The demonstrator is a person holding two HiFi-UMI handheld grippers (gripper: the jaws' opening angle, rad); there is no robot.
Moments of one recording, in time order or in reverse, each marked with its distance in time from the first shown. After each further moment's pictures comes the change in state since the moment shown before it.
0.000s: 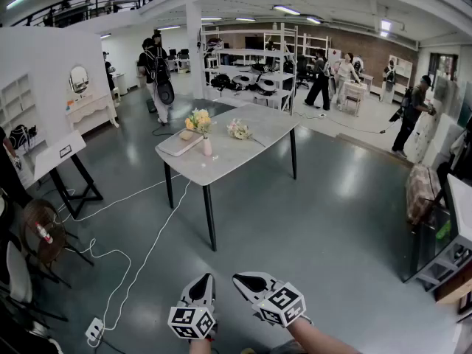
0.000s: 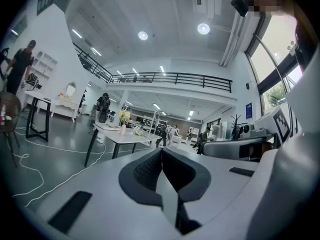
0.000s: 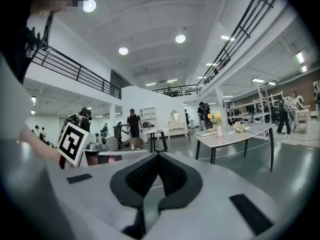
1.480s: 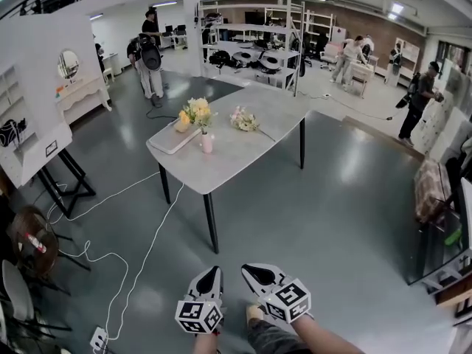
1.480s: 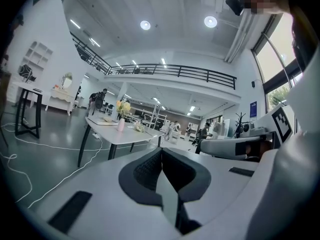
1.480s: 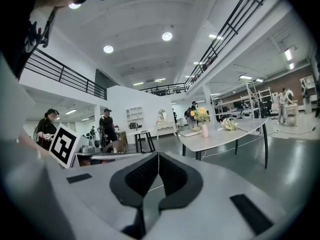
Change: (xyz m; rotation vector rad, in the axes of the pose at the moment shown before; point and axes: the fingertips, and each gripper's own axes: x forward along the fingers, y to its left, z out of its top) left arm 0.176 0.085 0.013 -0.022 0.067 -0.030; right arm 0.118 -0.162 0.019 0.063 0.007 -0.106
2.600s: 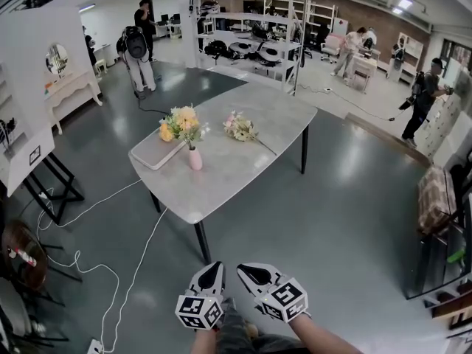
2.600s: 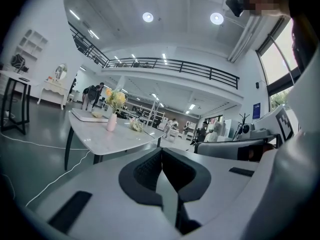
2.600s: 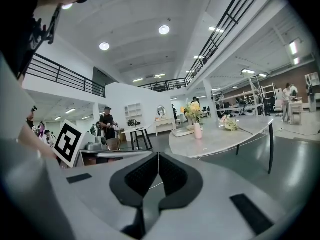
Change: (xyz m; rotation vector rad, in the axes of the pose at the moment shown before) left arm 0.190 0.052 0.023 -0.028 0.037 -0.047; right arm 0.109 -0.148 0.023 0.005 0.044 0.023
